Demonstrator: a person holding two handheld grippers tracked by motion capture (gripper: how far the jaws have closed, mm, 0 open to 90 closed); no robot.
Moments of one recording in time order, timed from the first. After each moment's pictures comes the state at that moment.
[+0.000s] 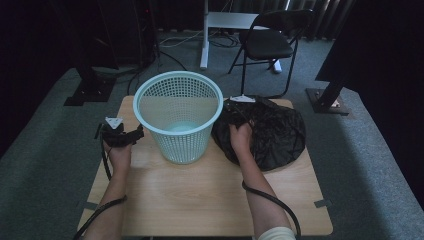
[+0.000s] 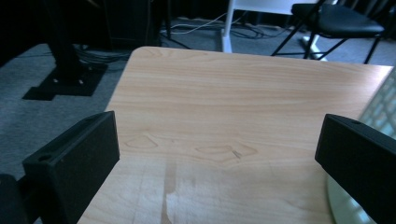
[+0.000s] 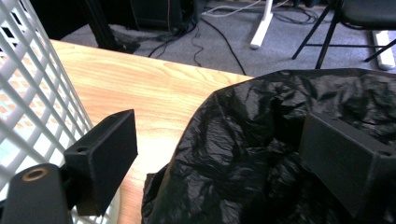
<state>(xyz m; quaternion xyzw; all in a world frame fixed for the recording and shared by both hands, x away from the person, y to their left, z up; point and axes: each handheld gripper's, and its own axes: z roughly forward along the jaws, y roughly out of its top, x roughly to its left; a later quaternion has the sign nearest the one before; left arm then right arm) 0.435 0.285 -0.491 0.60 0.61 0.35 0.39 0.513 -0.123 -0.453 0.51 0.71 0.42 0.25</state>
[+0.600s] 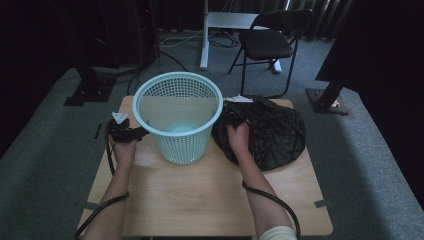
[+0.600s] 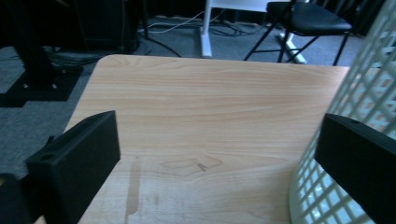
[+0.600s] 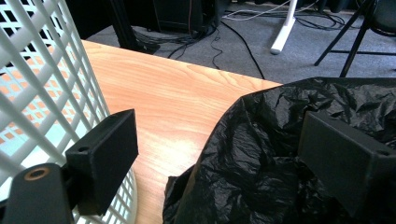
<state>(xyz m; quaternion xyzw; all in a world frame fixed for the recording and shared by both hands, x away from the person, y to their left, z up) 0.442 0.269 -0.479 0.62 0.59 0.32 0.40 0.514 -0.116 -0.455 0.48 0.72 0.44 0.23</state>
